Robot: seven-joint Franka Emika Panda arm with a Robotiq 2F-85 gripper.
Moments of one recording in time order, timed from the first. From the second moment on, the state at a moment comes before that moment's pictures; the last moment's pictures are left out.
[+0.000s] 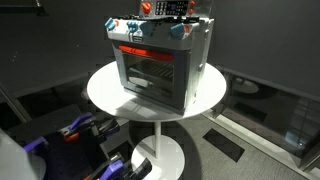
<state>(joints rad) 0.03 0.17 0.05 -1.66 -0.21 2.00 0.11</state>
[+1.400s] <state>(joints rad) 0.05 0.27 0.03 -1.56 -0.21 1.96 0.14</state>
